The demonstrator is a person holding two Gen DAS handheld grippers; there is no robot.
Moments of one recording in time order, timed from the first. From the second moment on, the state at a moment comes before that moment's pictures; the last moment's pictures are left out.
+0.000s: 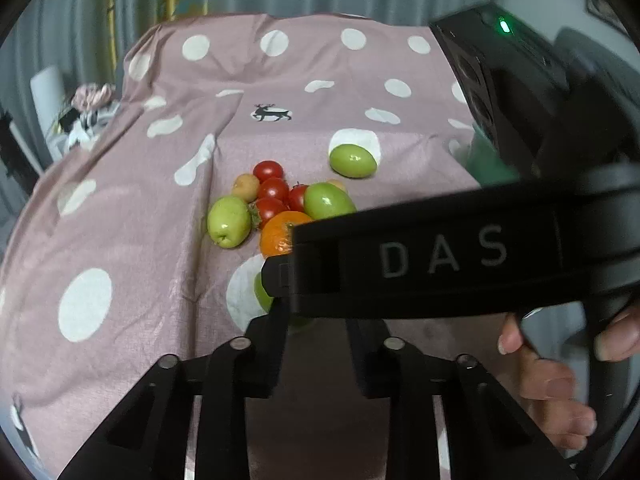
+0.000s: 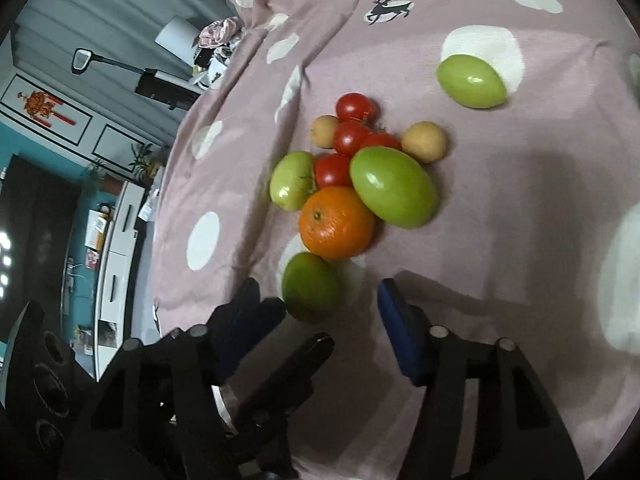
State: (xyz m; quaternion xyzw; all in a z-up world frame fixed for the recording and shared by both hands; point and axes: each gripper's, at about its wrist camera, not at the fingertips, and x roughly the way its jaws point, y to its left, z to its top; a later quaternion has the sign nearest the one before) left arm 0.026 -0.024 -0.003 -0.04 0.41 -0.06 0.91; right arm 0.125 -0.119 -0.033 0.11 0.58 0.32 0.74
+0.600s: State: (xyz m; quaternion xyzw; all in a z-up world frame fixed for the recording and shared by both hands) left arm 0.020 -0.011 -0.002 -0.05 0.42 -0.04 0.90; right arm 0.133 -0.106 -0.045 0.14 0.62 0.34 0.69
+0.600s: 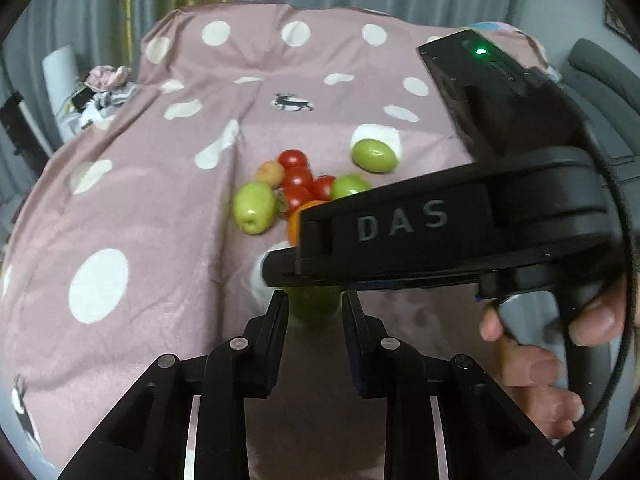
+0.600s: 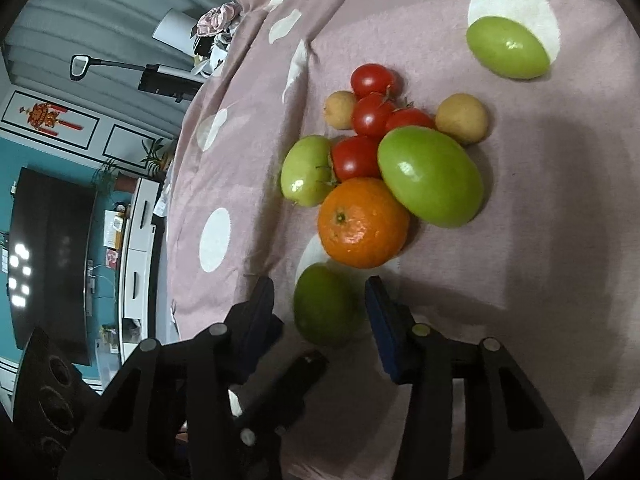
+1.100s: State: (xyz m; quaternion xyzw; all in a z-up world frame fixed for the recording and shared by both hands) left arm 0.038 -0.001 -0.009 -0.12 0.44 -0.04 0.89; right arm 0.136 -0.115 -0.048 0.19 0.61 0.36 0.68
